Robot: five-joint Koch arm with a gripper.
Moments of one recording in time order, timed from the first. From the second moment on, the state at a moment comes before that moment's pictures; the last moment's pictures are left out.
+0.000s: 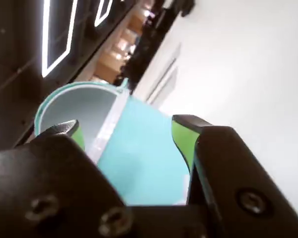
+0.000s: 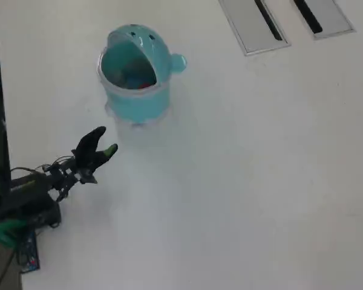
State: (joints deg) arm -18.3 131.2 156.3 -26.2 -29.6
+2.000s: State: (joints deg) arm 2.0 131.2 177.1 -5.0 -9.2
